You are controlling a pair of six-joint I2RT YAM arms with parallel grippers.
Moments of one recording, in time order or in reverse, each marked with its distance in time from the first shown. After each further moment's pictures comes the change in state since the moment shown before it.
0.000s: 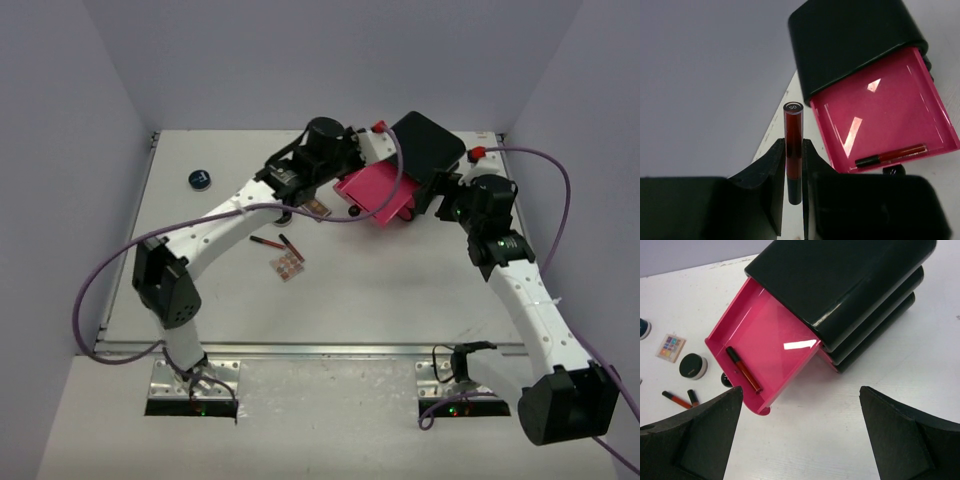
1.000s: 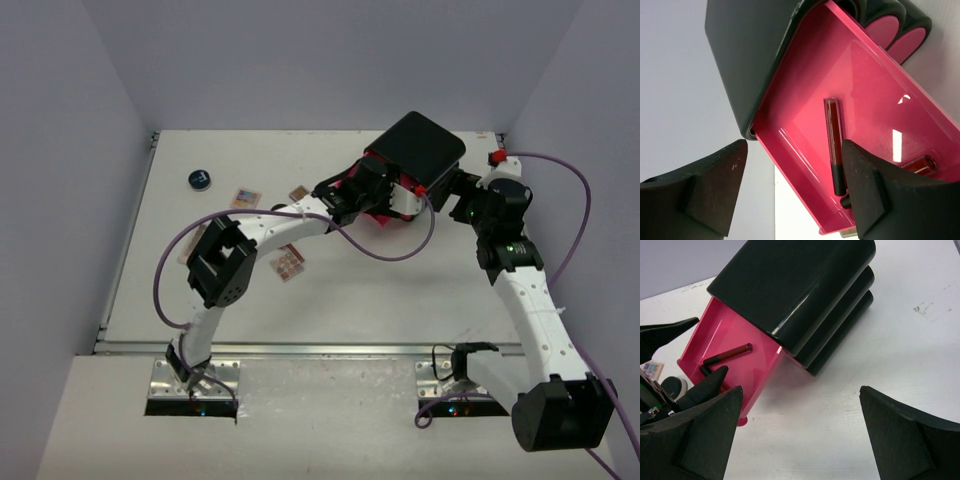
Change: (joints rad) left arm -0.119 0.347 0.028 0.138 -0.045 0.449; right arm -0.089 -0.047 -0.023 -0.015 0.062 0.030
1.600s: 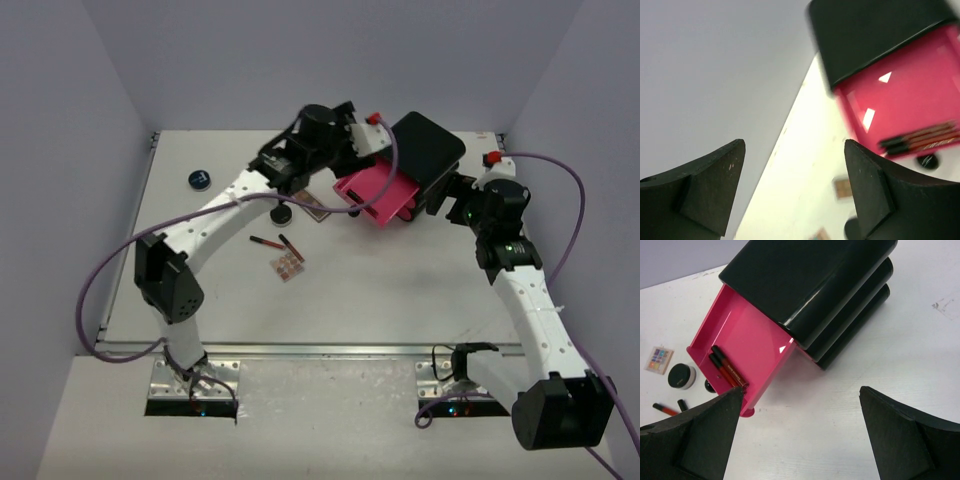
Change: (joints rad) left arm 0.130 -0.264 0.075 -0.202 0.061 -0.325; right arm 0.000 0.009 -0.007 0.000 -0.071 -0.007
